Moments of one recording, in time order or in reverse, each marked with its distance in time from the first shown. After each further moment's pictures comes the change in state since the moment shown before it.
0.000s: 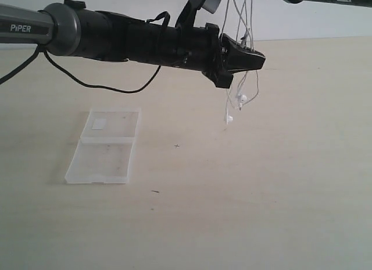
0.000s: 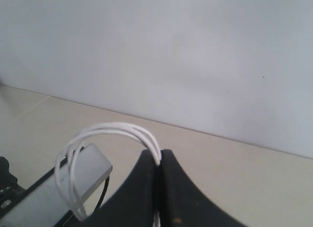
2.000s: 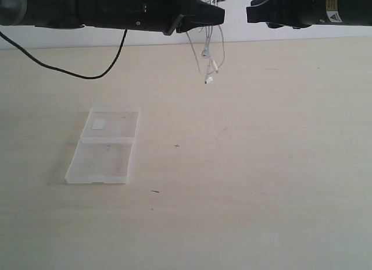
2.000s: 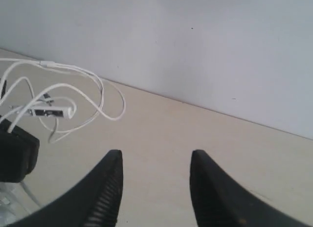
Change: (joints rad) left arm 0.146 -0.098 0.000 0.049 0.000 -0.514; right arm 0.002 0.070 0.000 -0.003 0.240 -0.177
